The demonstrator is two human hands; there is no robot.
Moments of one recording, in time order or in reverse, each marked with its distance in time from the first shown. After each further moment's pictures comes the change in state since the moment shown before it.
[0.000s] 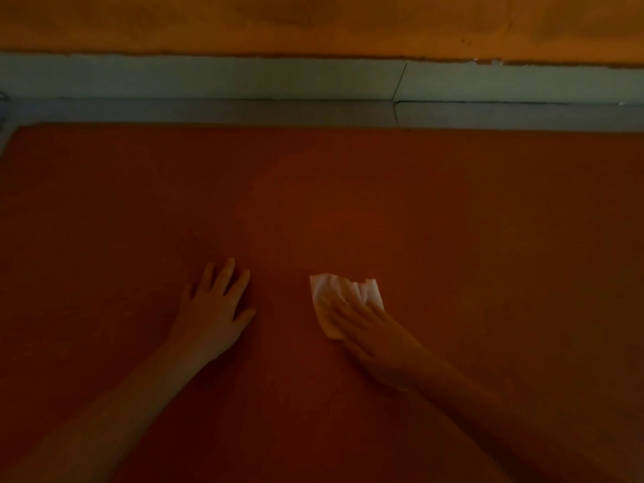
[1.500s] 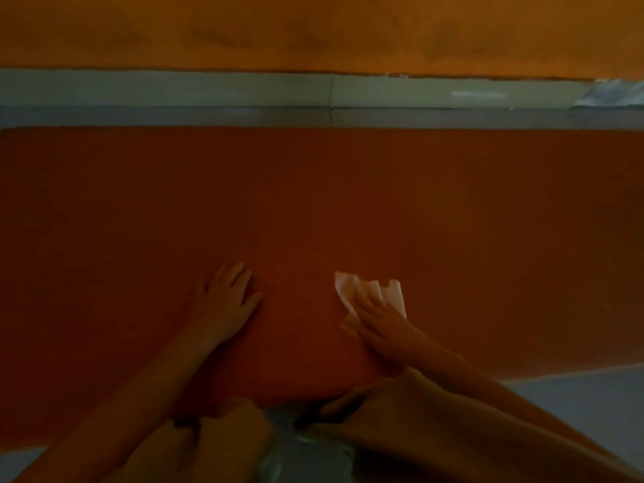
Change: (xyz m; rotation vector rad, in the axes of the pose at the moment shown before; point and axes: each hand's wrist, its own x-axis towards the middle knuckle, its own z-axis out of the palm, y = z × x) left_hand -0.071 0.107 0.024 -0.183 0.035 0.040; right_hand -0.163 -0.001 -0.007 0.025 -0.082 0.262
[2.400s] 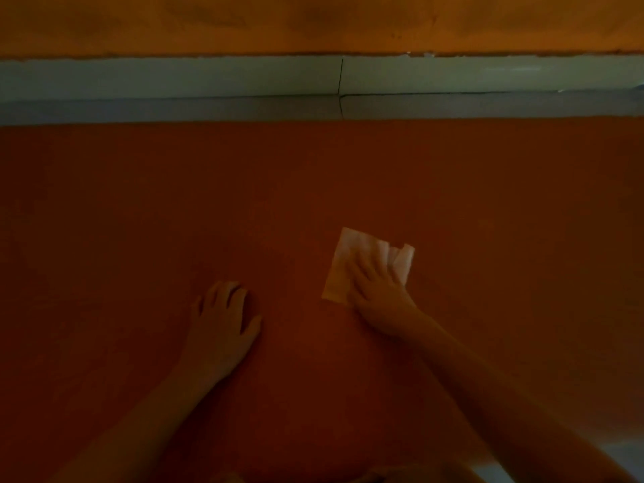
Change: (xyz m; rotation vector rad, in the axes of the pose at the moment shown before) left_hand 0.029 0.013 0.008 -0.022 0.131 -0.039; right_hand 0.108 0.055 -0.015 -0.114 -0.032 0.082
